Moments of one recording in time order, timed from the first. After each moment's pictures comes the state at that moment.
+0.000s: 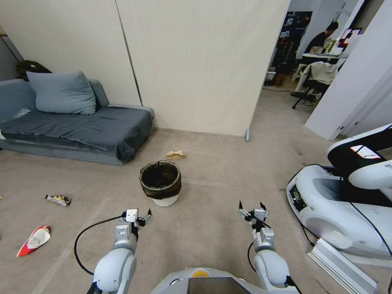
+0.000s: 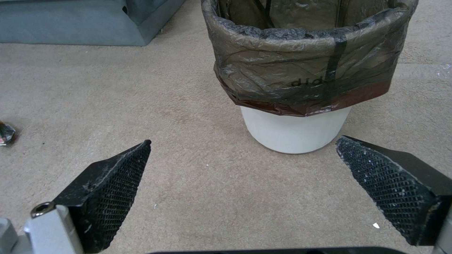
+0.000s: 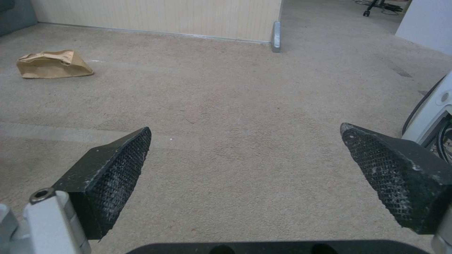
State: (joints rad) left arm 1.68 -1.41 -0.60 -2.22 -0.11 0.56 -0.18; right arm -1.62 1.50 0.56 1.95 0.02 -0.04 0.12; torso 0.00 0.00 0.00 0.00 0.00
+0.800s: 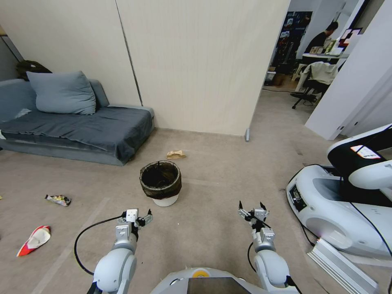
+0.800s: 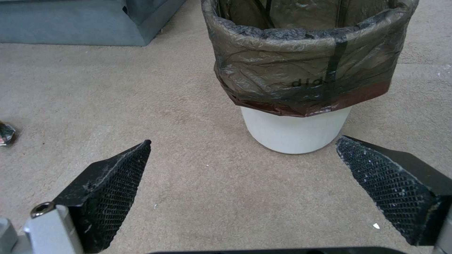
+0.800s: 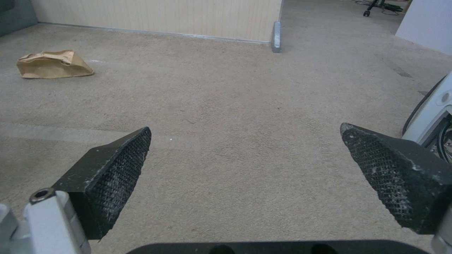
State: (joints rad) left arm 1.68 -1.41 -0.60 -2.22 -0.11 0.56 -0.18; right arm -1.62 1.50 0.56 1.95 0.02 -0.04 0.12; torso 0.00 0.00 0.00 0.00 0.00
